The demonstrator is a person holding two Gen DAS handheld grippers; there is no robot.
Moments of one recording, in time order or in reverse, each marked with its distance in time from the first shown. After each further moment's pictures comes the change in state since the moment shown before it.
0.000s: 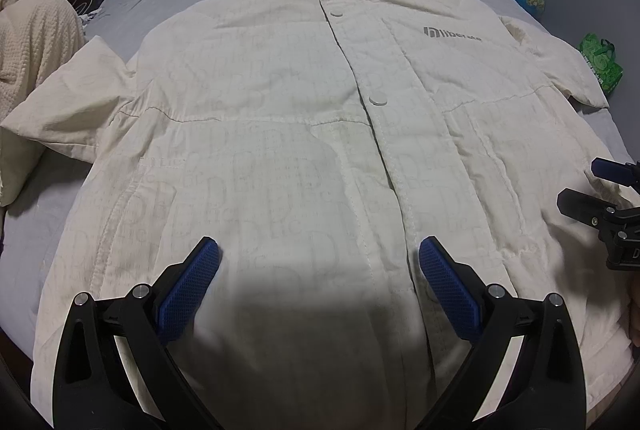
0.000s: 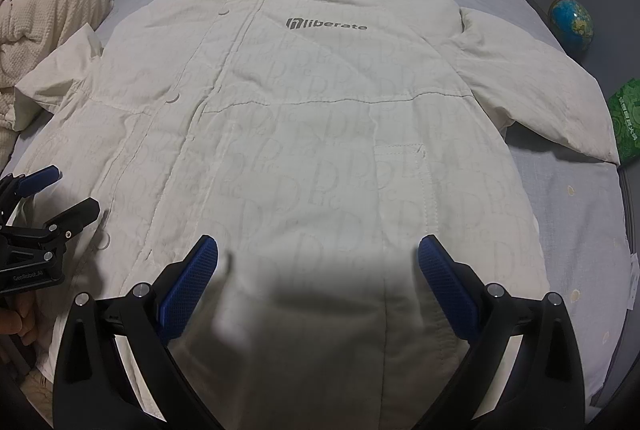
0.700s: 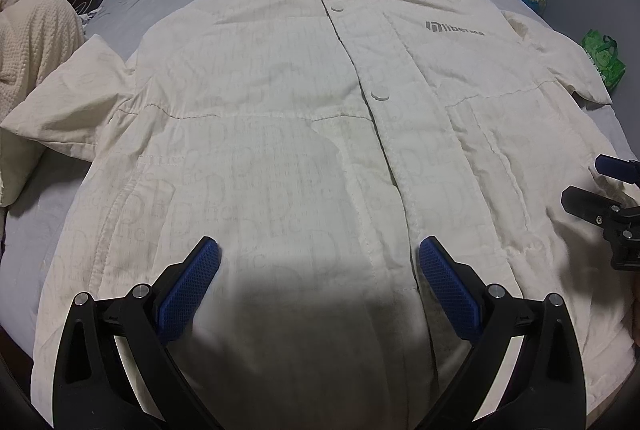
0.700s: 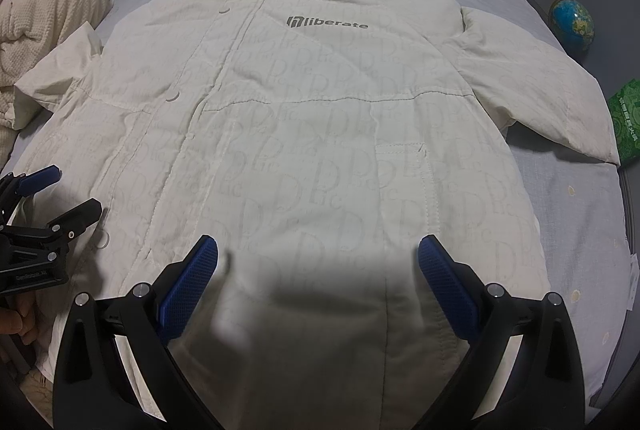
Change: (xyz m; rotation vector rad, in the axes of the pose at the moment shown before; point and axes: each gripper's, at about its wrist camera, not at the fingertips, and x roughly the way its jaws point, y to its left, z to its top) left arm 0.005 0.001 -0.004 0.005 0.011 0.011; right arm 0.002 0.001 0.001 -0.001 0.003 -0.001
